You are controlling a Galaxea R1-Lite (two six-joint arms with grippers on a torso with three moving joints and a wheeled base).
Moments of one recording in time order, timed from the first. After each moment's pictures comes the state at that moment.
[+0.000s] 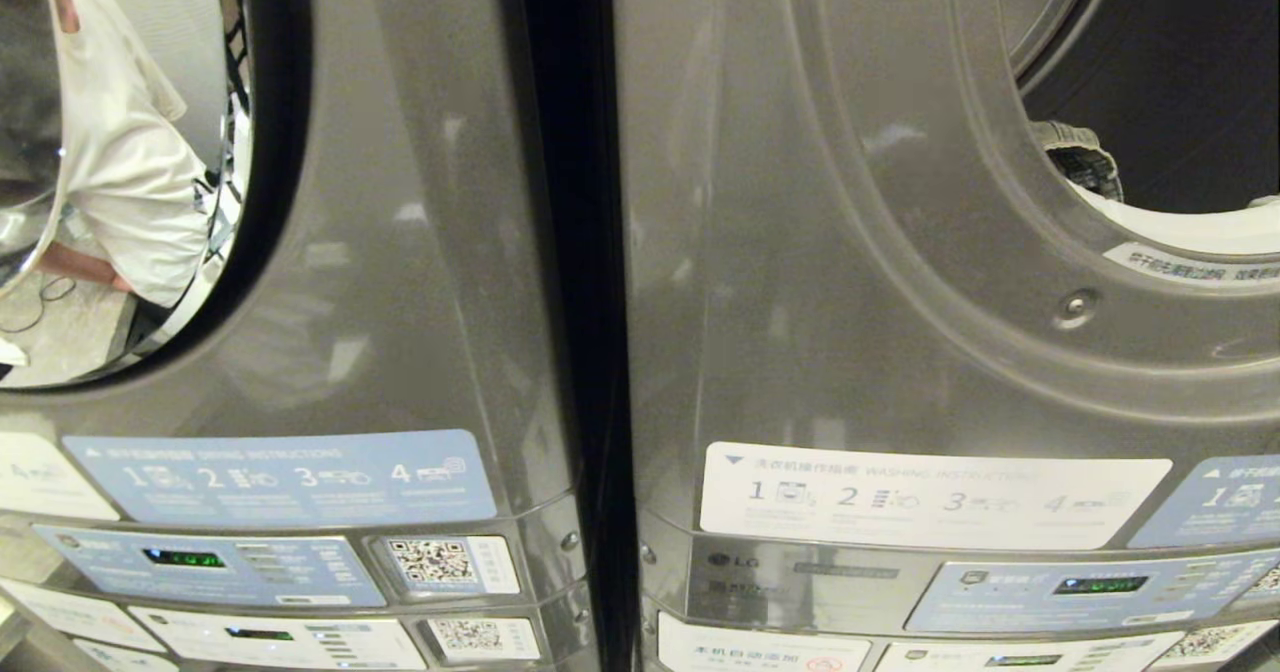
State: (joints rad) left arm 0.00 0.00 0.00 0.00 0.00 0.00; right arm 0.02 0.30 -0.35 0.03 -0.11 -0.31
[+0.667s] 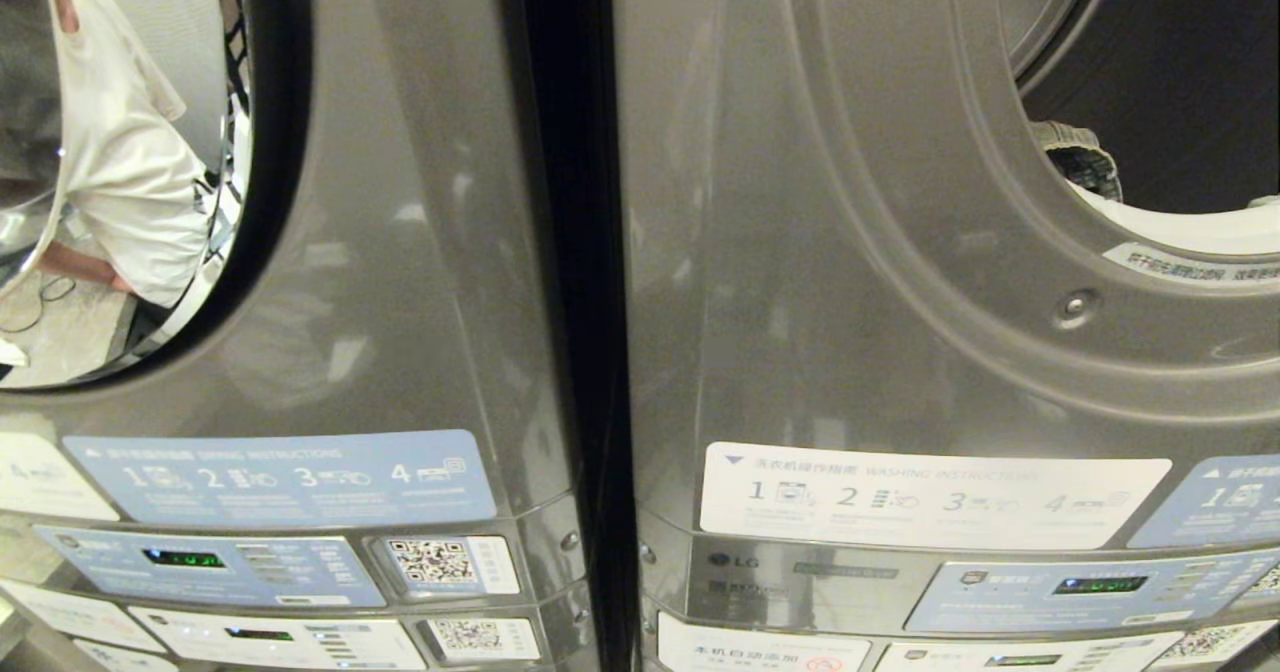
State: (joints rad) left arm 0.00 0.00 0.00 0.00 0.00 0.00; right arm 0.00 0.00 -0.02 0.05 0.04 -0.13
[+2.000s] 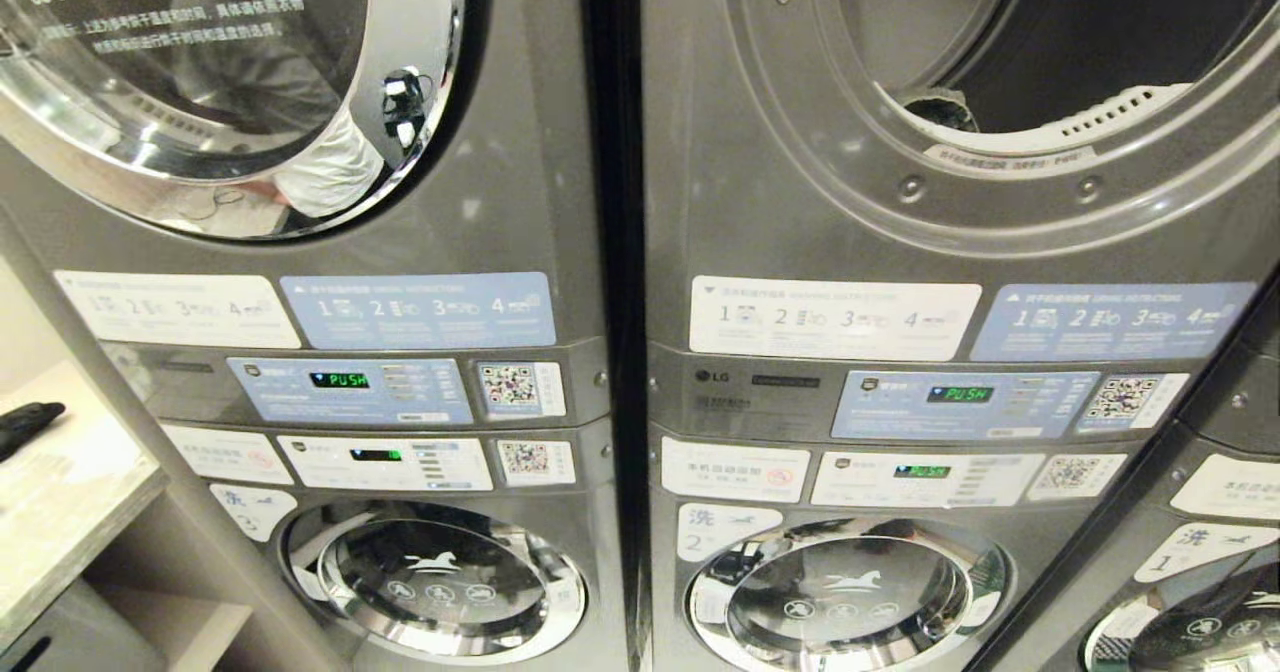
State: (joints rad) left arm 0.00 0.00 0.00 0.00 0.00 0.00; right arm 0.00 0.00 0.00 0.00 0.04 -0.15
